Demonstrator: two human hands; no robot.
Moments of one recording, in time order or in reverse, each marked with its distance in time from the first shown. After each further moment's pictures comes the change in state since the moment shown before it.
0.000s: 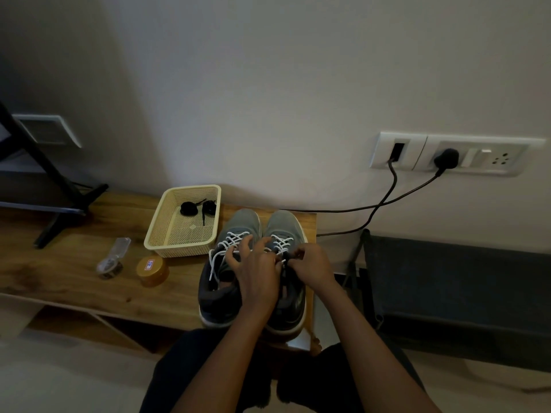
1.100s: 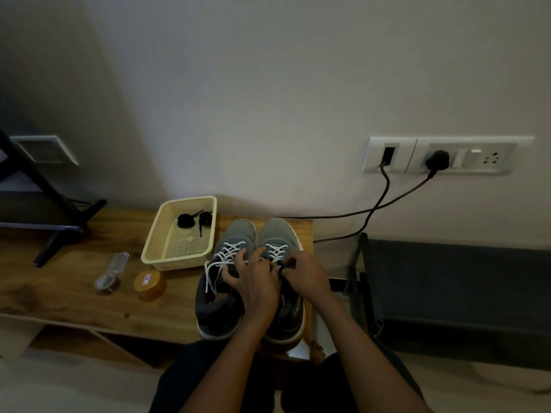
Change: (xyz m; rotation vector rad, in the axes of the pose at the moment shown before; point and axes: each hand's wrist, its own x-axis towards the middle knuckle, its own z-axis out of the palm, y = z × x) left_hand 0.012 -0.003 0.031 -0.104 0.002 -0.167; right_hand -0.004 -0.002 0.001 -0.078 0.016 -0.069
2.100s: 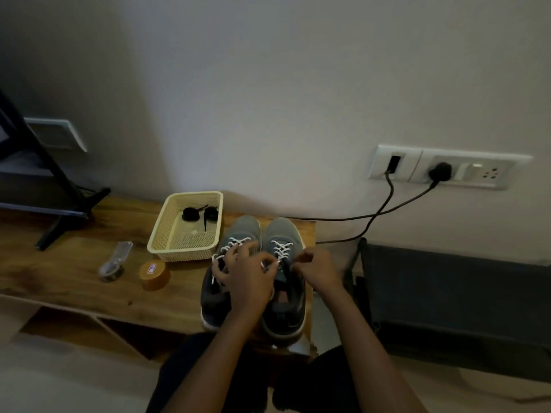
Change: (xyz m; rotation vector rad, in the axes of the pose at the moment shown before) left_hand -0.016 -0.003 -0.057 -0.130 0.006 -0.003; right_hand -0.008 -0.008 -0.015 0.184 0.010 0.108
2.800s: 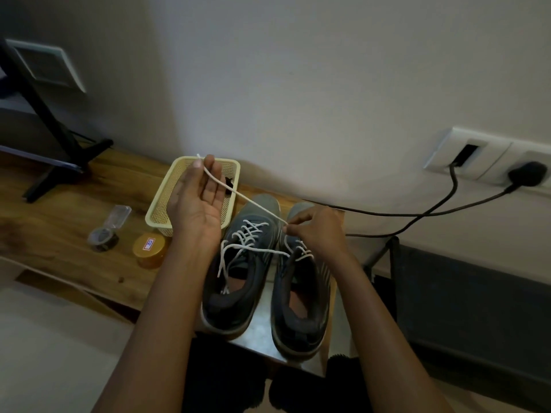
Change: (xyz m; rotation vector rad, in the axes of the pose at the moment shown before) left_hand 0.099 -0.038 -0.058 -1.915 0.290 -0.460; right_hand 0.072 -0.036 0.037 -0.198 -0.032 -0.140
